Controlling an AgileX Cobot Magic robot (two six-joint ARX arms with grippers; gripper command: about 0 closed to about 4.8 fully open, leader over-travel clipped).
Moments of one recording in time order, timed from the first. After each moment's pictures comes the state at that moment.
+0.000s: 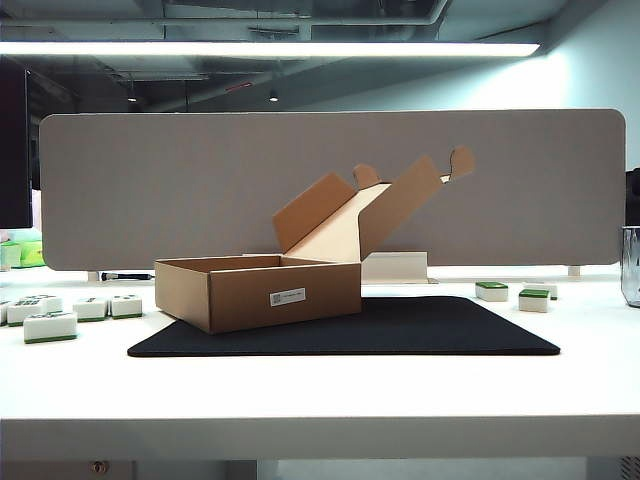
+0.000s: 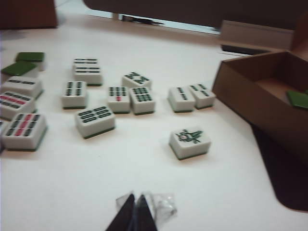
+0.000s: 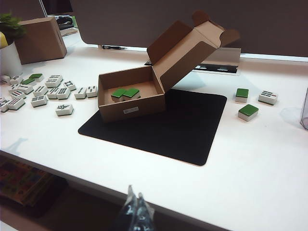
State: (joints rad) left arm 0.04 0.00 0.01 -0.18 -0.01 -0.09; right arm -0.01 0.01 1.05 -1.25 -0.45 0.01
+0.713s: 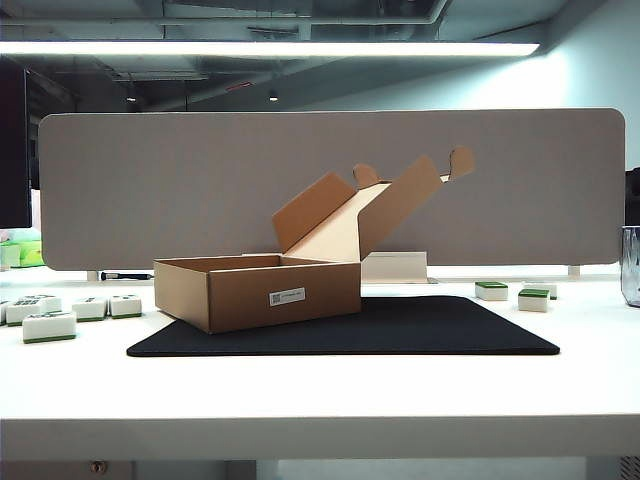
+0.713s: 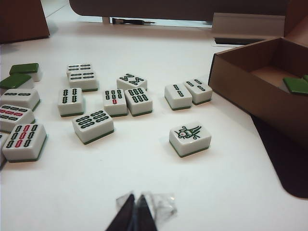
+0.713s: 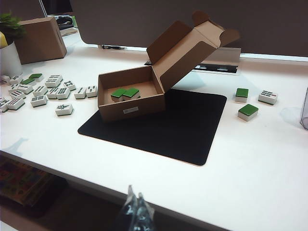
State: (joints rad) left arm 0.04 0.00 0.01 -0.18 0.00 0.00; right arm -0.01 0.01 1.05 -1.25 -0.45 0.01
